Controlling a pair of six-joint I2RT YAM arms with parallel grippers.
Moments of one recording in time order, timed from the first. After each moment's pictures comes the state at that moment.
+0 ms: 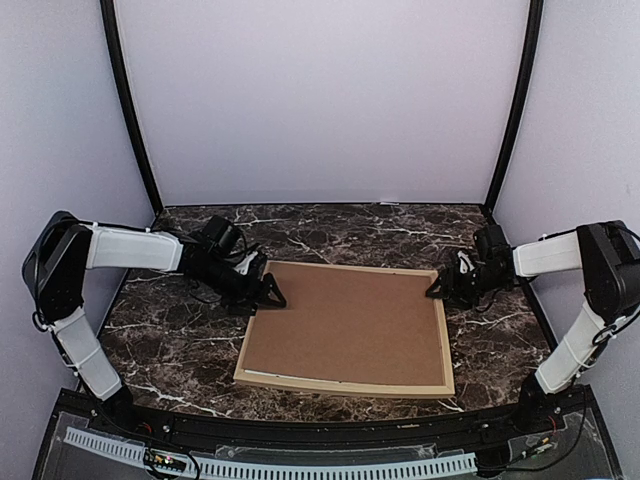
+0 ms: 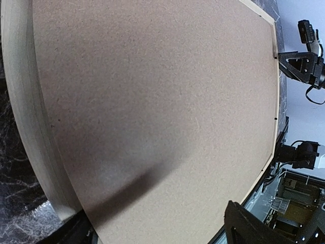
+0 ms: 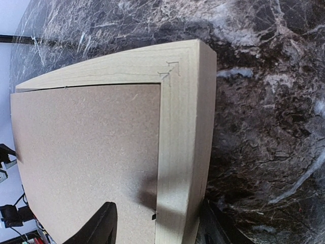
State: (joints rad) left arm -0.53 1.72 1.03 -0.40 0.57 -0.50; right arm 0.16 1.62 0.77 -0.24 -0.52 0.41
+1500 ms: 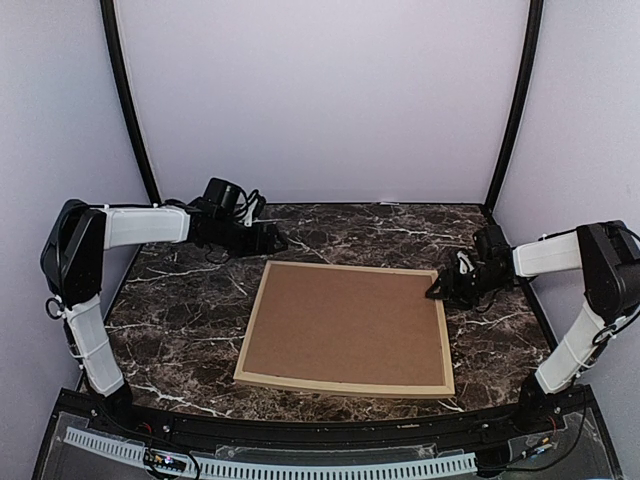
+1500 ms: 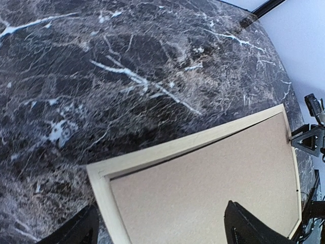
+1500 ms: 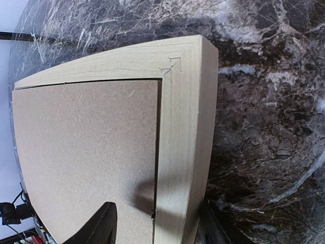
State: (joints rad) left arm -0.45 1.84 1.28 -0.25 0.33 -0.35; right arm 0.17 1.62 0.77 -0.24 -0.52 0.39
